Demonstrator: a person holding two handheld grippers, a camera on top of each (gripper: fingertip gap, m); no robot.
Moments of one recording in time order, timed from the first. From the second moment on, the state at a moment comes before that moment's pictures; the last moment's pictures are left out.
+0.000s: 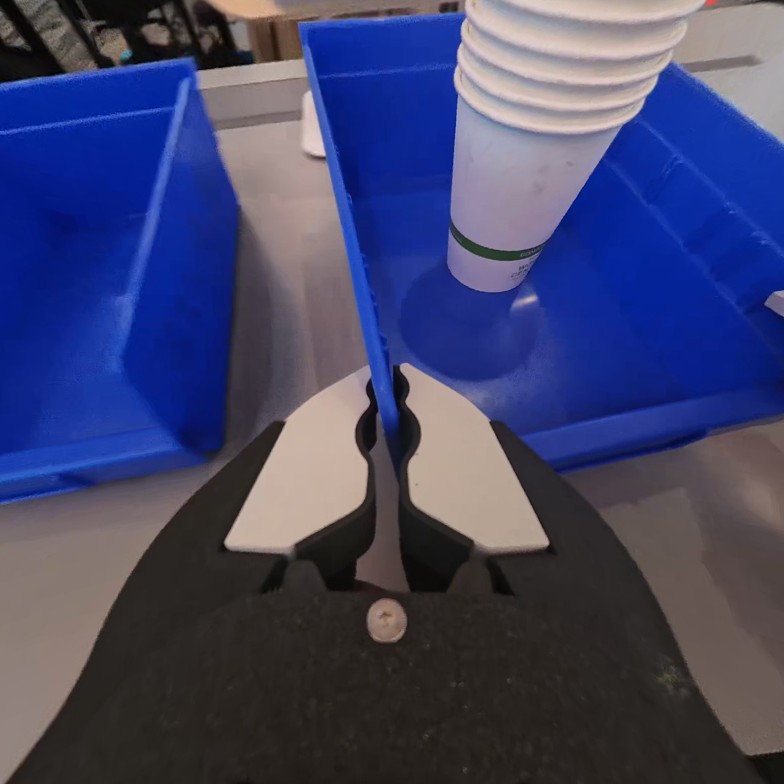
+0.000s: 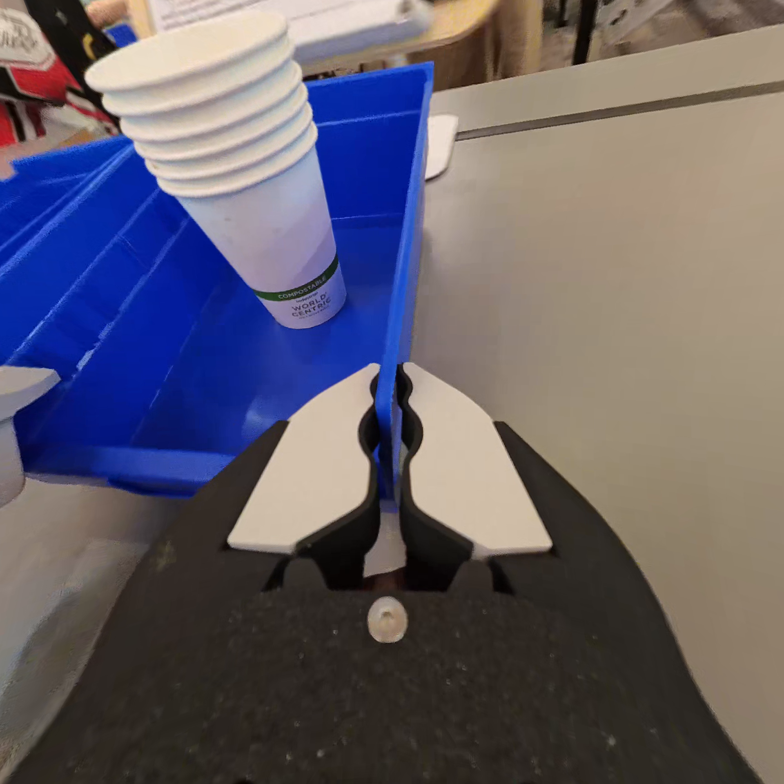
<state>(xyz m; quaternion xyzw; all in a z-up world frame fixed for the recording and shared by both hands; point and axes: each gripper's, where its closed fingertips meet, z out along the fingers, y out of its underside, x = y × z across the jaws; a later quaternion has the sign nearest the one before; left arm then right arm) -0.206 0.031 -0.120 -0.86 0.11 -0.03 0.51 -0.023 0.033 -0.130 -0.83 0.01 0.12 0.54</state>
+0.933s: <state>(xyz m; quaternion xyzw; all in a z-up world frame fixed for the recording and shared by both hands) -0.508 0.075 -0.131 -0.87 -0.01 -0.03 0.49 -0.060 -0.044 -0.126 -0.81 -0.18 0.15 0.53</state>
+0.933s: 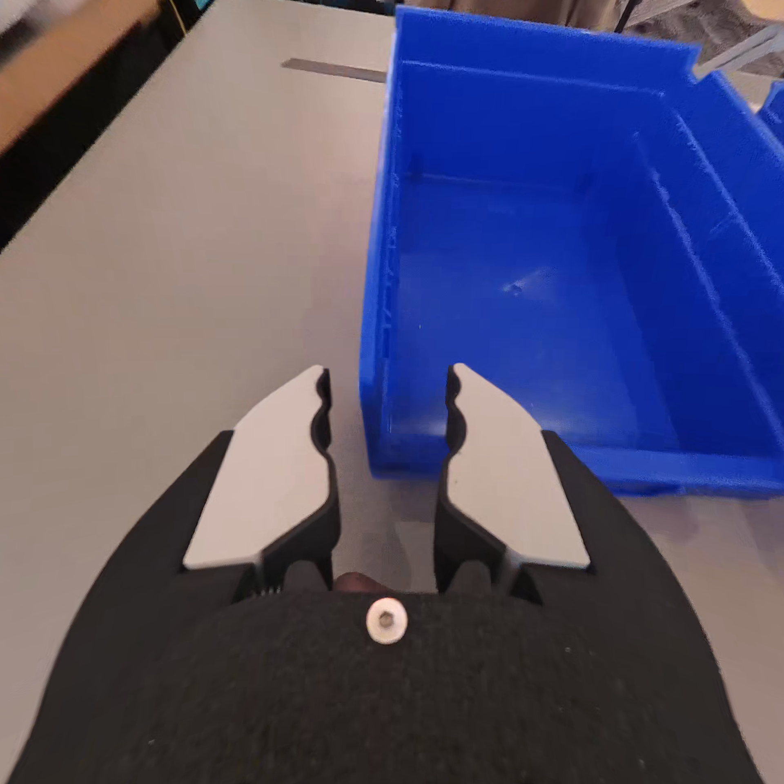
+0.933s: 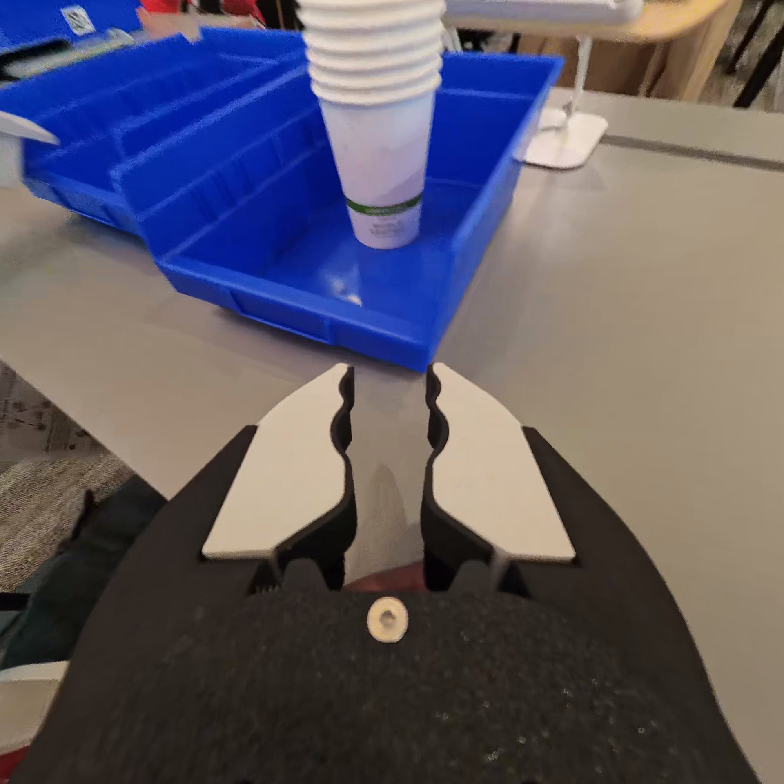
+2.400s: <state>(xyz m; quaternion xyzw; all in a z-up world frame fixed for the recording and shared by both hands) -0.060 -0.012 0.020 -0.69 0.16 -0.16 0.69 0.136 -0.055 0.047 -0.69 0.08 -0.03 0.72</state>
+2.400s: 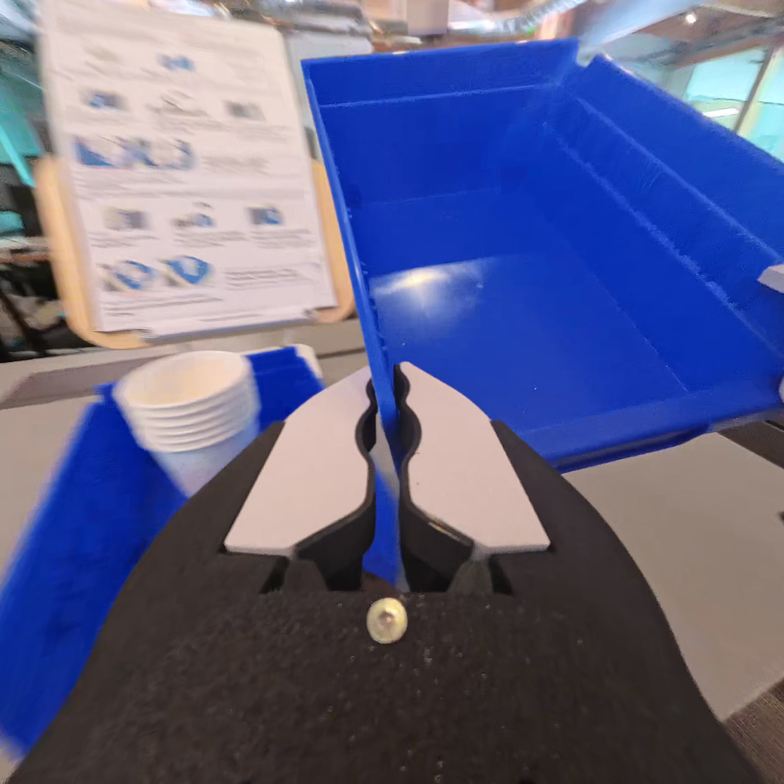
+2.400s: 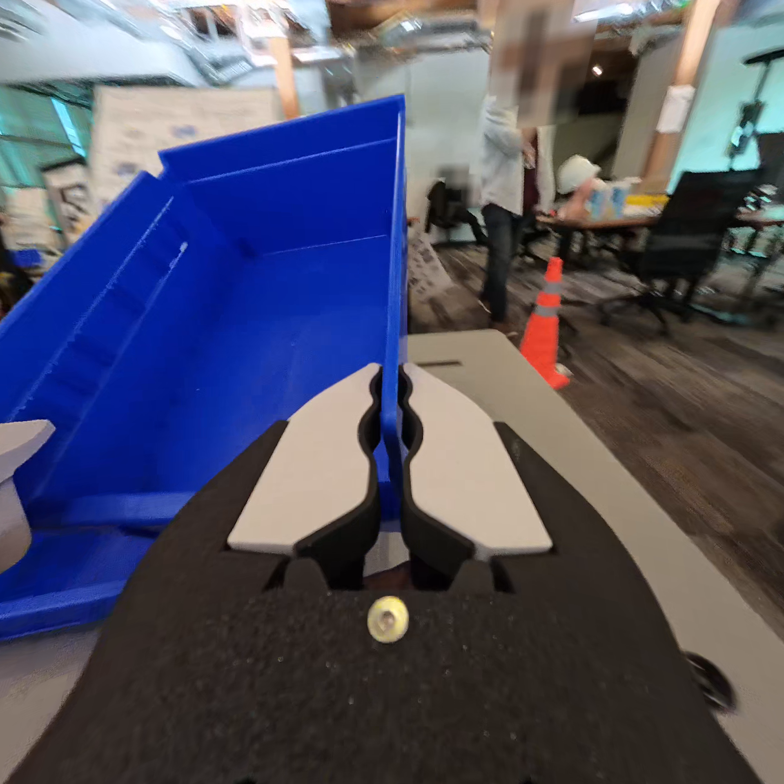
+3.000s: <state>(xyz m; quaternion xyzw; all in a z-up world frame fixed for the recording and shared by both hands) 0.100 0.019 -0.132 -0.80 0.23 -0.15 0.53 0.288 -0.006 -0.121 -0.84 0.08 0.03 0.54</state>
